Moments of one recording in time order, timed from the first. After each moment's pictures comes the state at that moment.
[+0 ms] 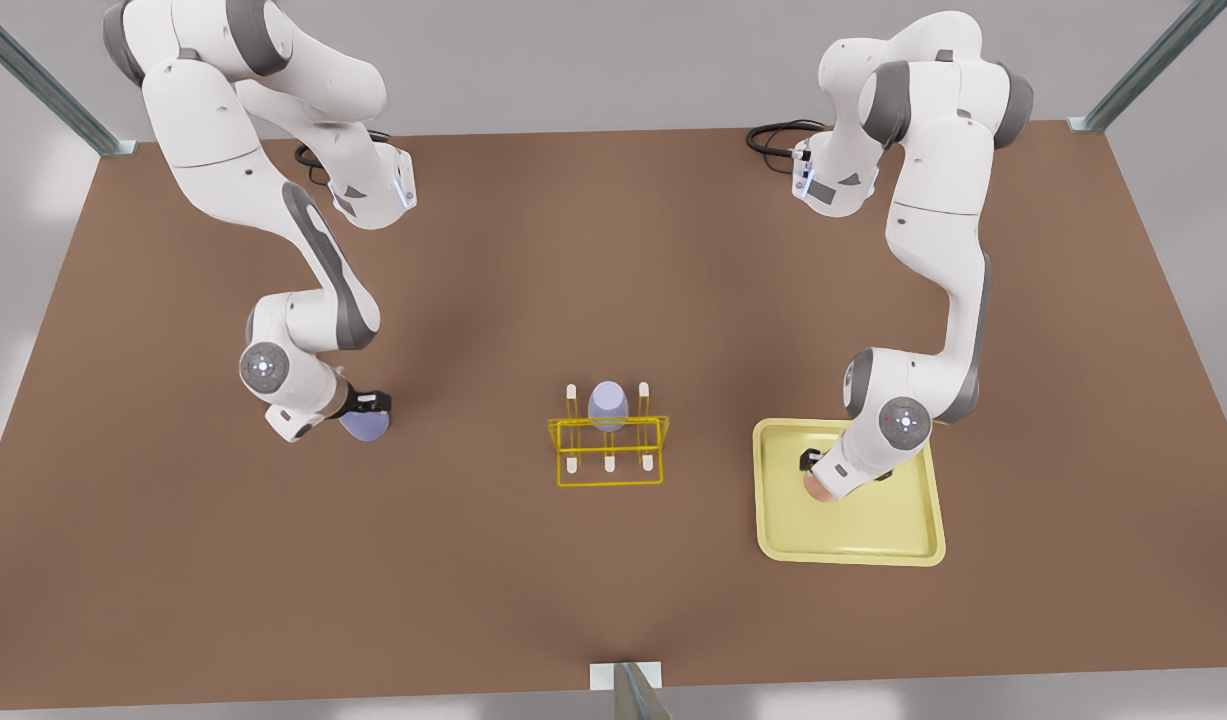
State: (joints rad) left arm -0.24 0.69 0.05 -1.68 -0.01 2.35 -0.02; right arm -0.06 0.36 0.14 -2.21 -0.02 2.43 0.08
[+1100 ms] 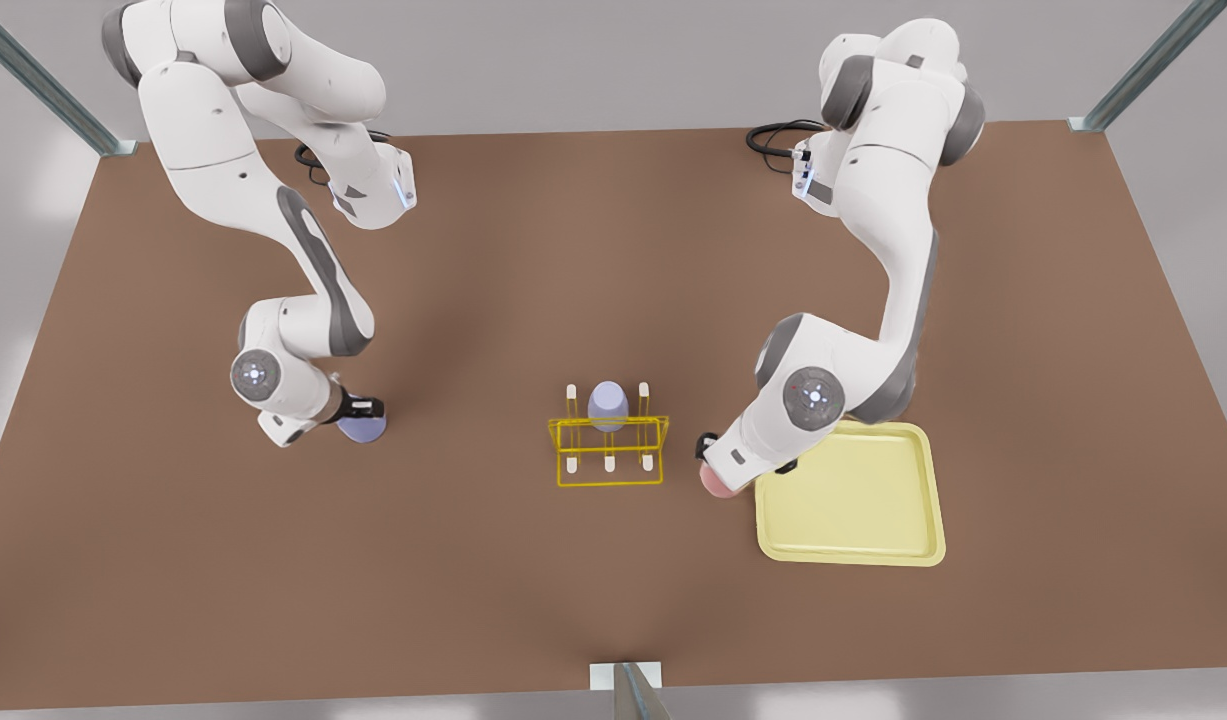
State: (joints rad) left arm -0.41 0.76 -0.07 -1.11 -0.05 1.90 -0.26; right arm -0.06 0.37 0.14 -2.15 -0.01 2.38 0.11
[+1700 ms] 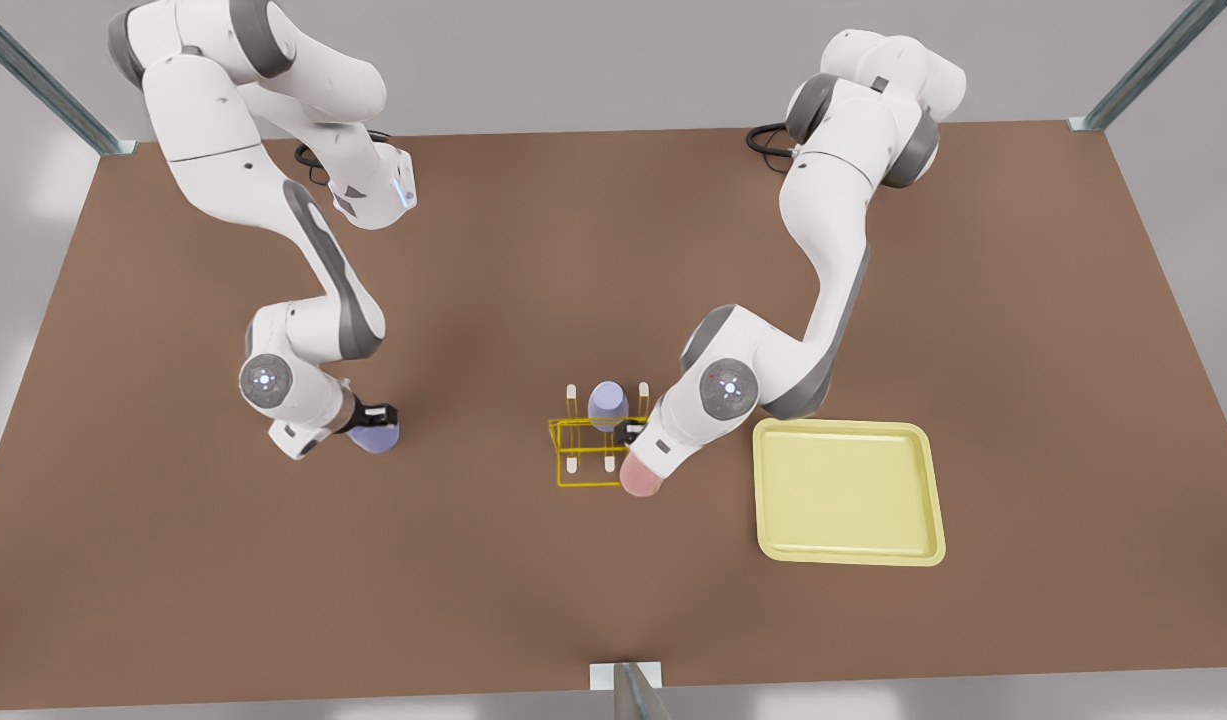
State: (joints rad) left arm -0.53 0.87 -0.07 -0.97 -0.18 1.86 -0.58; right arm -0.05 0.38 0.20 -2.04 -0.02 2.31 0.10
